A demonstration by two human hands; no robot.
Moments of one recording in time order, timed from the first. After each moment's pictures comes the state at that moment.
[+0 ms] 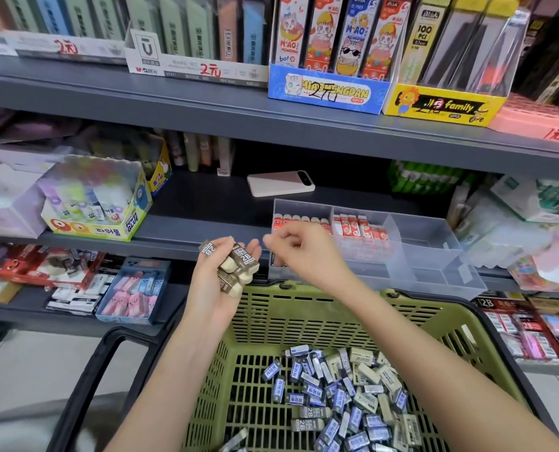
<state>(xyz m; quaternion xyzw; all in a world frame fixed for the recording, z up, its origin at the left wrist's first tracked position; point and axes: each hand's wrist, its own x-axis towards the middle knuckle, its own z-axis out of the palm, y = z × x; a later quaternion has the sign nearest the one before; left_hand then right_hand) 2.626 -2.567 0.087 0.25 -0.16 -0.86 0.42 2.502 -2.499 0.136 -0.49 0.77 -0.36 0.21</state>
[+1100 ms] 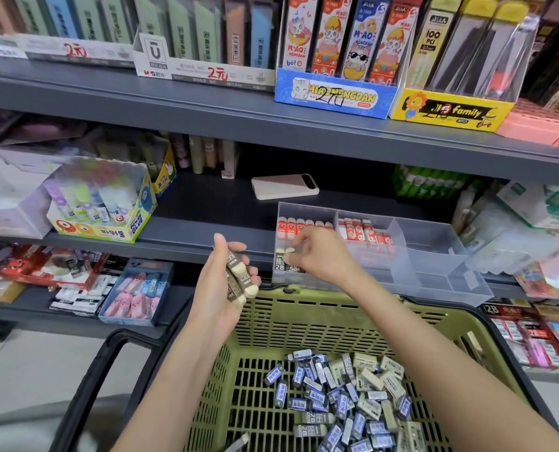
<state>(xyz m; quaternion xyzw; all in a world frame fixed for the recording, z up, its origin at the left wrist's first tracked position) 2.628 -2.567 0.083 0.31 -0.26 -0.83 0.39 2.468 -2.512 0.118 -0.50 0.81 -0.23 0.18</state>
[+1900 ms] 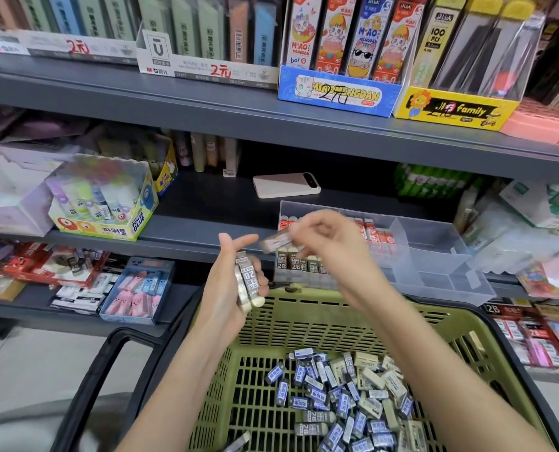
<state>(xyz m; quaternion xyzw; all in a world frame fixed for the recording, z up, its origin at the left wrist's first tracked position) 2.629 -2.554 0.092 0.30 -0.33 -0.82 0.36 2.501 -2.481 0.157 -0.39 0.66 -0.57 0.30</state>
